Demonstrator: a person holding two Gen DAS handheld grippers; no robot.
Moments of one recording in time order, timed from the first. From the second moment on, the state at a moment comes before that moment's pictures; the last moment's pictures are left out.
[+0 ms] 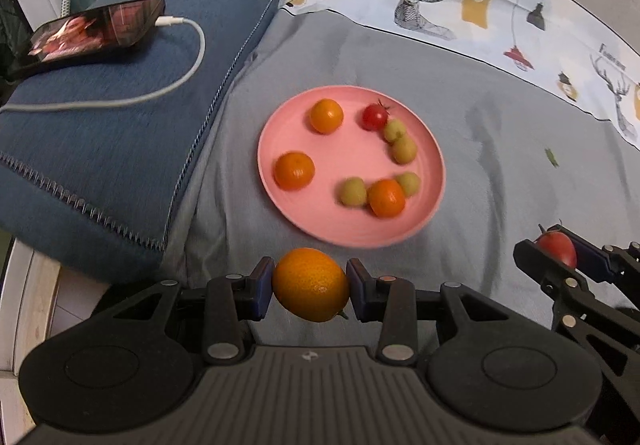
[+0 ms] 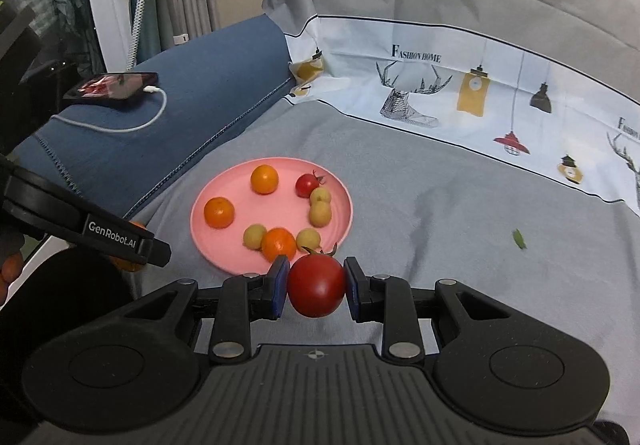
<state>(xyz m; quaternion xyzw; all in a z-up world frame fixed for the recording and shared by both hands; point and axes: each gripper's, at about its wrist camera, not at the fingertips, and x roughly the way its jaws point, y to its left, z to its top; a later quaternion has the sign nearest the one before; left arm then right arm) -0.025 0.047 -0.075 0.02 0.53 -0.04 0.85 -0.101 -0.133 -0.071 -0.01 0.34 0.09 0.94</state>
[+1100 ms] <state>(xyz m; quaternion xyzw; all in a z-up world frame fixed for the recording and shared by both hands) 0.095 0.042 -0.110 0.03 0.50 -0.03 0.87 0.030 -0.092 -0.119 -0.10 0.32 0.13 0.93</state>
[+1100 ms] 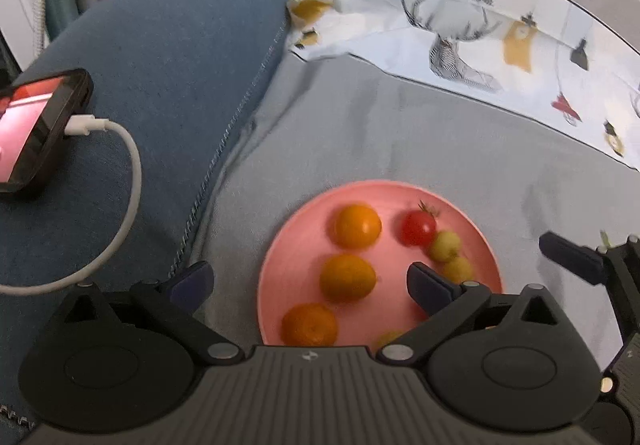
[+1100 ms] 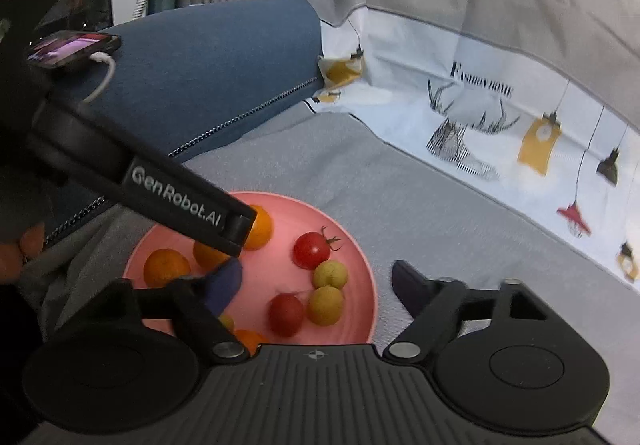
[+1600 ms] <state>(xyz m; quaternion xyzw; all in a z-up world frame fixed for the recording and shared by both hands) -0.021 0.048 -0.061 0.07 0.47 -0.03 0.88 -0.073 -0.112 -0.081 -0.07 0.35 0.08 0.93</state>
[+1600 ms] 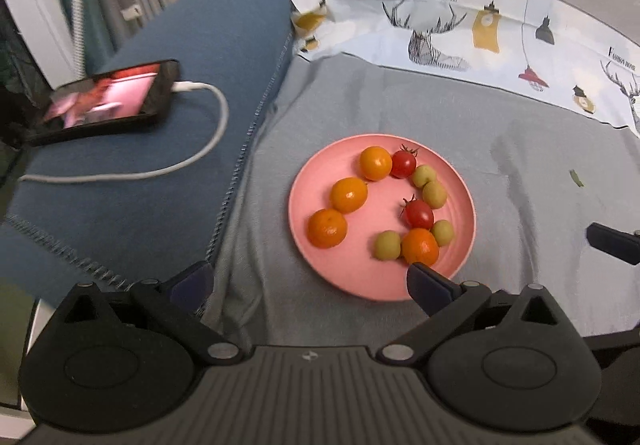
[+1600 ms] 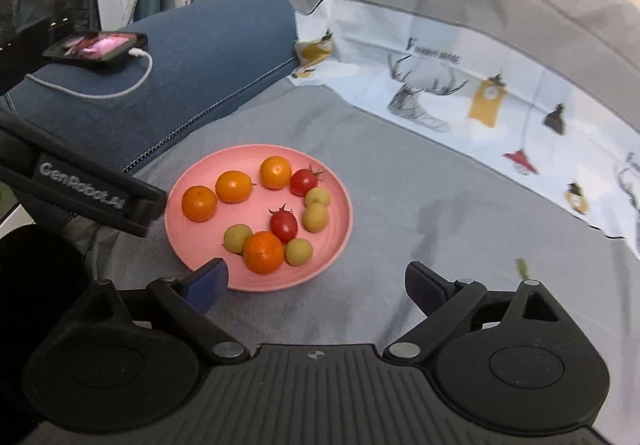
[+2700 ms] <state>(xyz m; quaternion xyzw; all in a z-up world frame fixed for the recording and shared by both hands) -0.125 0.037 -0.028 0.09 0.38 -0.02 0.92 -0.184 -0.138 -0.041 -0.01 0.28 0.02 0.96</state>
